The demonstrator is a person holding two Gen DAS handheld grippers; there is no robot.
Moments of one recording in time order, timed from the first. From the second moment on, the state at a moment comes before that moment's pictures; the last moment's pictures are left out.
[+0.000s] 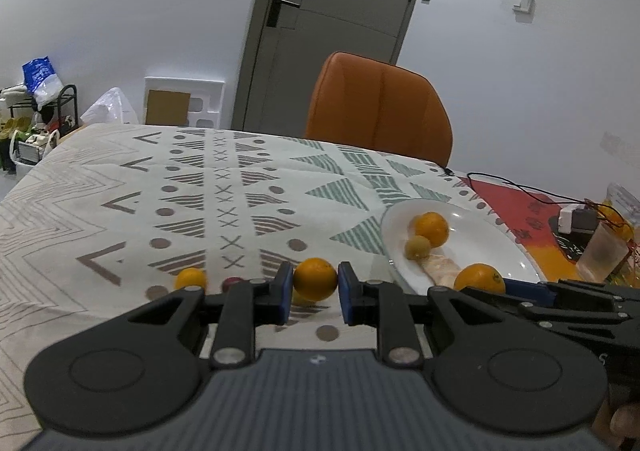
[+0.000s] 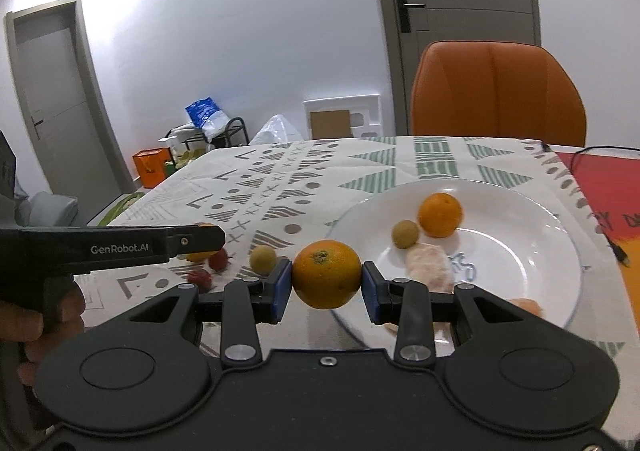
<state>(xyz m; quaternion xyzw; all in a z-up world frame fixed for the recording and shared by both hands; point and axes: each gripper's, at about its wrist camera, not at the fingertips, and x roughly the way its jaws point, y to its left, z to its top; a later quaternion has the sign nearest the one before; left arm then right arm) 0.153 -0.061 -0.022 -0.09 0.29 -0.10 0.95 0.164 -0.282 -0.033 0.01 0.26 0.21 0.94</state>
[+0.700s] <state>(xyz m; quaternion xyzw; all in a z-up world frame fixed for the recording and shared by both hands) 0.165 -0.113 -0.023 -0.06 0.29 -0.13 0.95 0.172 -0.340 -0.044 0.04 0.26 0.16 0.95</state>
